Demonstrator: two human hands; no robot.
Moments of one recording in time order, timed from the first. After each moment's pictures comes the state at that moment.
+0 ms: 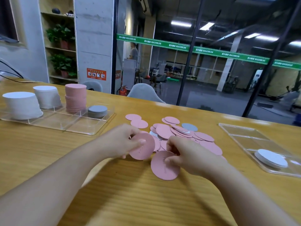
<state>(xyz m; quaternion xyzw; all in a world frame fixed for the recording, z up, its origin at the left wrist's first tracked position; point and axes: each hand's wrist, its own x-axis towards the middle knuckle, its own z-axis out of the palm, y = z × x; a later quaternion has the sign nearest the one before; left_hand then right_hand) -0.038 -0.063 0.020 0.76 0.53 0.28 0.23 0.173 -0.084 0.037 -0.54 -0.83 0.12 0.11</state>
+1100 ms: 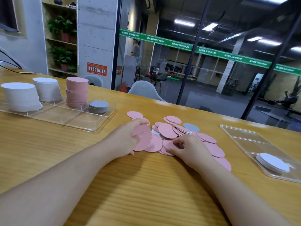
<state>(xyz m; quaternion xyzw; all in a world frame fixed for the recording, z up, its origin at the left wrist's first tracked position) -0.034 -0.047 -0.001 0.70 0.56 0.36 0.26 0.184 -0.032 -0.003 -0.60 -0.77 0.02 0.22</state>
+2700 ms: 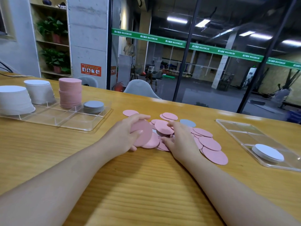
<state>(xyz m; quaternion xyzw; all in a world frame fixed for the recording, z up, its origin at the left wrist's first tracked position) -0.030 -0.050 -0.001 0.70 0.50 0.42 0.30 0.170 -0.019 -0.019 -0.57 -0.76 0.00 0.31</state>
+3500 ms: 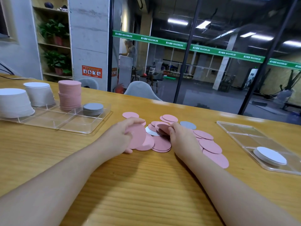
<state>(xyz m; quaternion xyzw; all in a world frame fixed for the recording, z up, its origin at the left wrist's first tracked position) -0.032 -0.049 0.002 0.65 0.51 0.44 0.35 0.166 -0.012 -0.003 -0.63 -0.73 -0.03 0.26</state>
